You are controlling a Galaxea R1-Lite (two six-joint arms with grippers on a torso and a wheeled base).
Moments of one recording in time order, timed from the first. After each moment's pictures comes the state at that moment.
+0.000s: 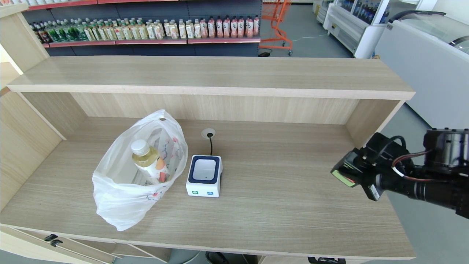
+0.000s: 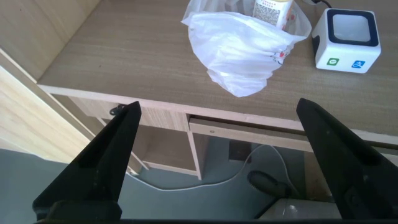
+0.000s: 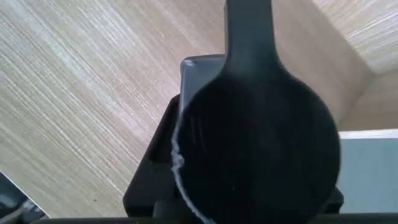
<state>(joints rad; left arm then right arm) 0.00 0.00 0.00 0.05 0.13 0.01 0.10 1.61 -0.55 -0.68 0.30 -0.73</state>
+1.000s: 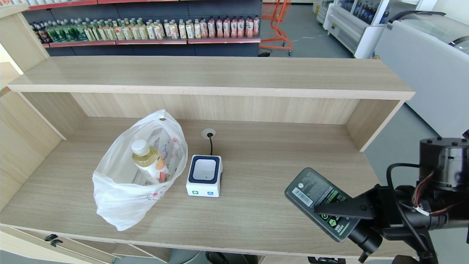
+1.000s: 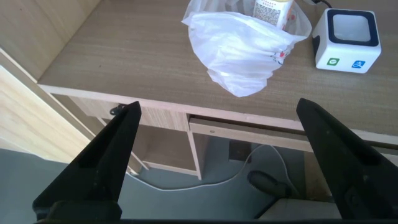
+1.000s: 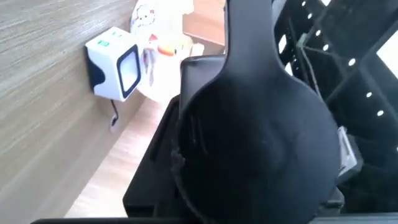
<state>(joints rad) 0.00 0.00 0.00 0.05 0.13 0.01 0.33 1.53 -0.48 -0.66 1.09 -2.55</state>
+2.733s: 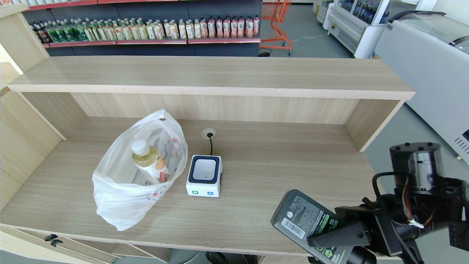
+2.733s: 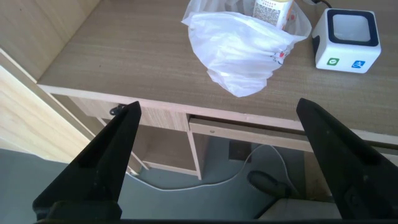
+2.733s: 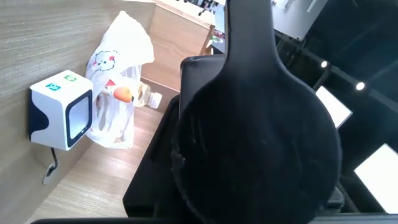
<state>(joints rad) 0.00 0.00 0.00 0.05 0.13 0.01 0.42 1.58 -0.53 -0.55 1.21 -2.79</state>
